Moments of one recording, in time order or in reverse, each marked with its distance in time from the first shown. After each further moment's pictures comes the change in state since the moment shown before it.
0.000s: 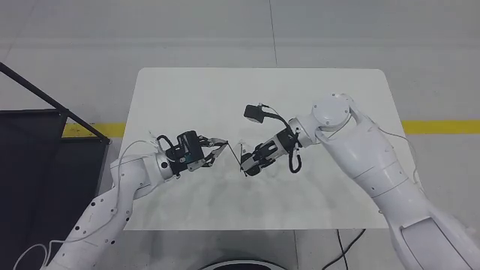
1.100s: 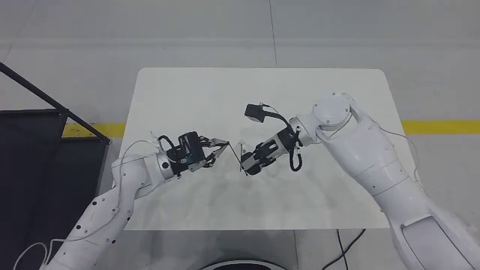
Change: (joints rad) left arm -0.009 0.004 0.015 0.007 0.017 0.009 0.020; right arm 0.016 0.002 -0.020 0.022 0.027 -0.001 0.000
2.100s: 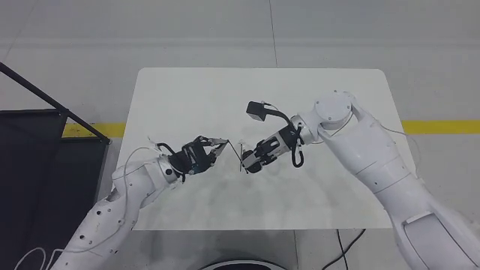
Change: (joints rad) left arm 0.055 0.004 0.008 -0.059 0.177 0.212 0.043; right arm 0.030 0.007 -0.035 0.034 0.073 0.011 0.000
